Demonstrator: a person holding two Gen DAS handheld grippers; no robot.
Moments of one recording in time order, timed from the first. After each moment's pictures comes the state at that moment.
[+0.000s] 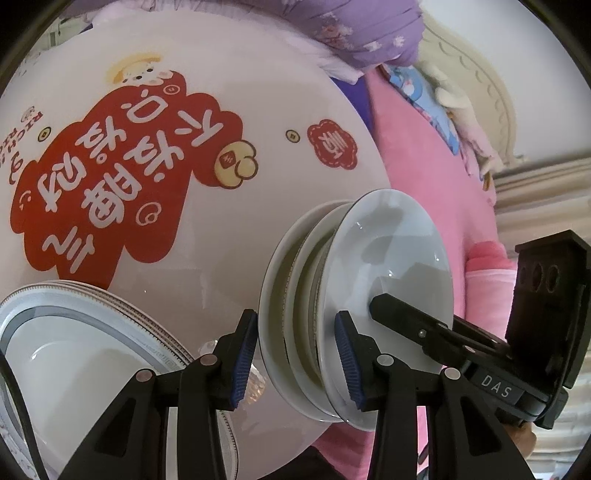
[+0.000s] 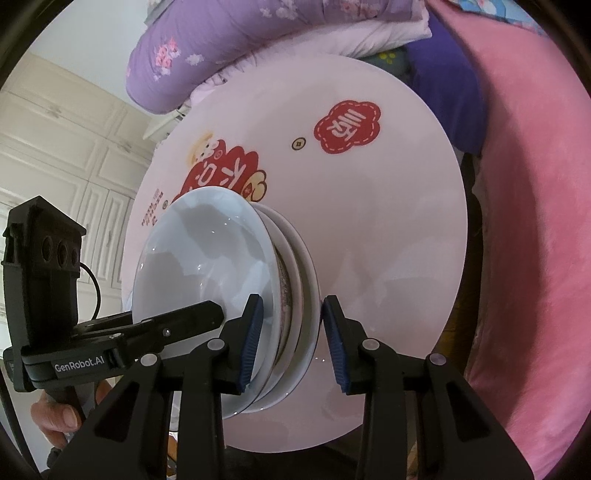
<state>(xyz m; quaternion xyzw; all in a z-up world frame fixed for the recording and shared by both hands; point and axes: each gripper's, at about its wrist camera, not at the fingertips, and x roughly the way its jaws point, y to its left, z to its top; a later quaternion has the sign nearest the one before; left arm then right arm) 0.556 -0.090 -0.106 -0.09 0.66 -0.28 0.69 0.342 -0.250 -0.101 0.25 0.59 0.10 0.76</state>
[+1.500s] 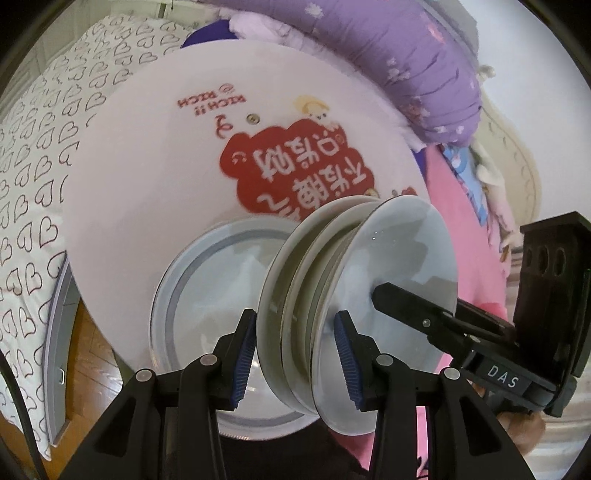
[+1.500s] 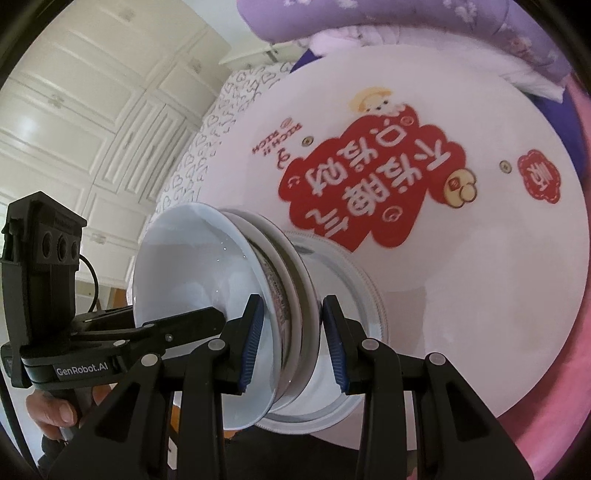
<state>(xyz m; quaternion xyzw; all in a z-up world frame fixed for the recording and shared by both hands) 0.498 0.129 -0.022 -0.18 0.65 -0.17 0.72 0.361 -0.068 -0.054 0.13 0.62 0.24 0.74</state>
